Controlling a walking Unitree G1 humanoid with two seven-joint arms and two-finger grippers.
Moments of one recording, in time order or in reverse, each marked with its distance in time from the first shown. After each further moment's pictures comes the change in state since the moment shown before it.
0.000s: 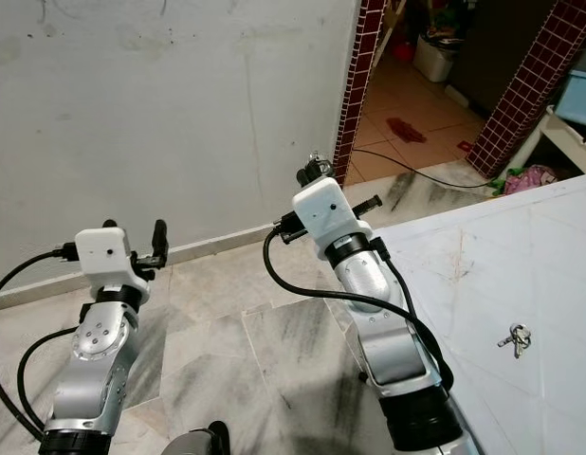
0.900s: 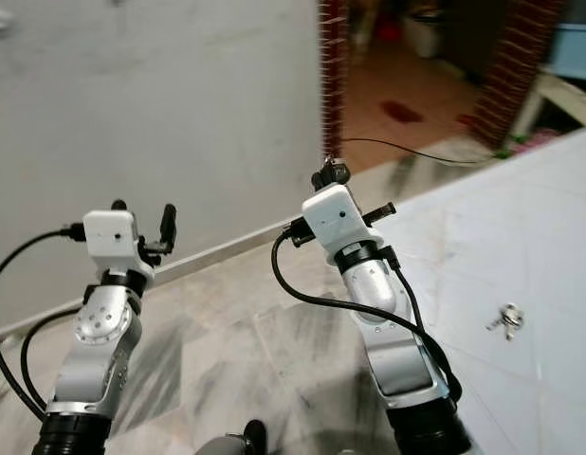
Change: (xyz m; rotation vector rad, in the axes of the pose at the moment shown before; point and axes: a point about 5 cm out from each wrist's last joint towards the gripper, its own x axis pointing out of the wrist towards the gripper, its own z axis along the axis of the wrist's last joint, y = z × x) left arm 0.010 -0.012 0.010 0.017 -0.033 -0.088; right arm -0.011 -0.010 -0.006 -0.047 0.032 -0.088
